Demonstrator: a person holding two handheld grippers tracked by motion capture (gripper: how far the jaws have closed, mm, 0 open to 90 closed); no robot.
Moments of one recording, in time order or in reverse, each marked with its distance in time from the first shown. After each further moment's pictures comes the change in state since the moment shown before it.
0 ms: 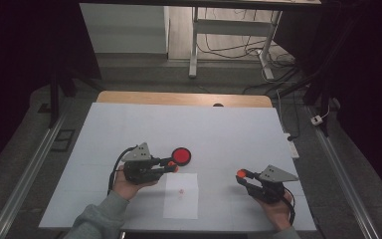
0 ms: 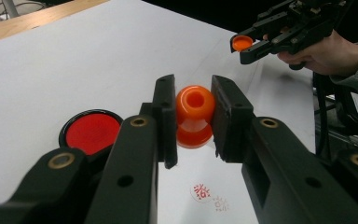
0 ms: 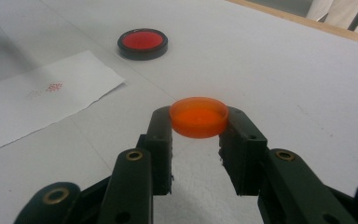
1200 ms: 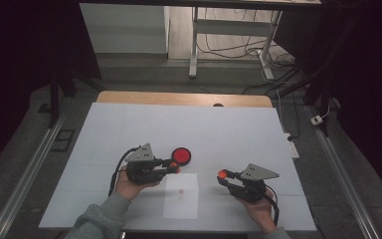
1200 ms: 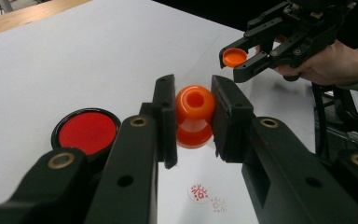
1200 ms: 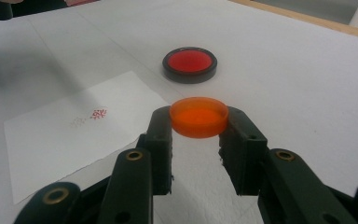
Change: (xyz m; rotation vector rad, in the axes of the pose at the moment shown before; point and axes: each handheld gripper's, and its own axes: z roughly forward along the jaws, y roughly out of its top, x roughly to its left) left arm -0.001 0.000 0.007 0.016 -0.010 -0.001; right arm 0.030 0.017 0.035 -0.026 0.116 0.004
